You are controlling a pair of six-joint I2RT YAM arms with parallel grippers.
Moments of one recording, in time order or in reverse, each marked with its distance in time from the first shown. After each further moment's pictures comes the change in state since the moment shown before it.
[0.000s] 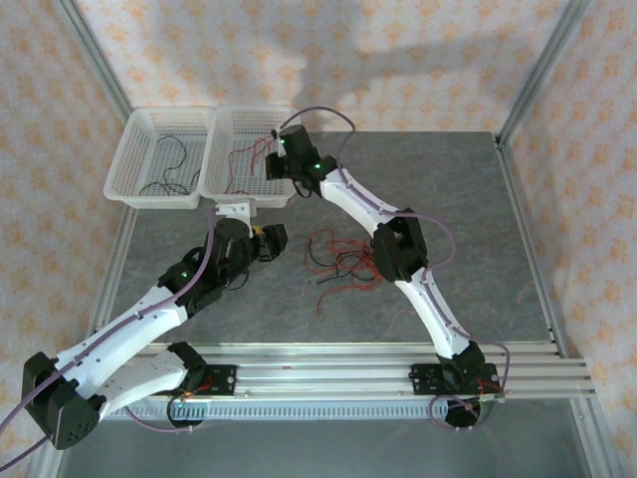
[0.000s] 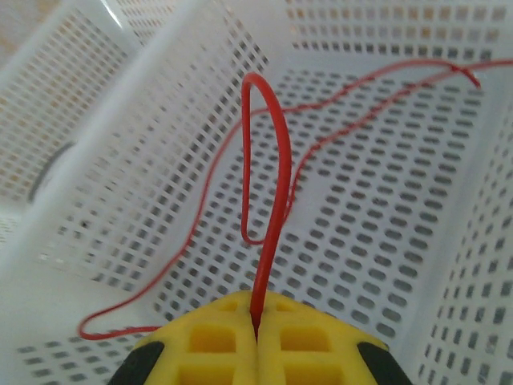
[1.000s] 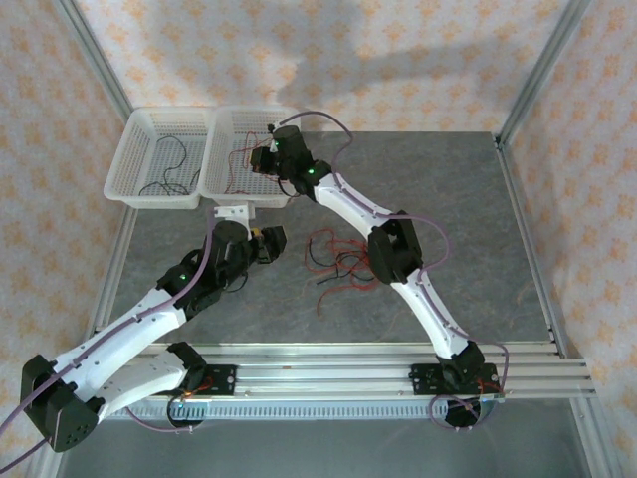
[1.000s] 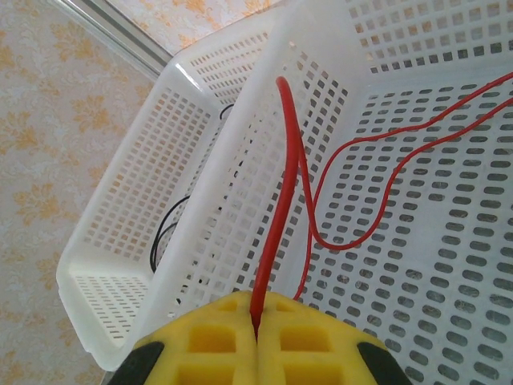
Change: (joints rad) left arm 0.000 -0.022 -0.019 -0.003 0.000 -0.006; right arm 0.028 0.035 0.024 0.203 -0.074 0.285
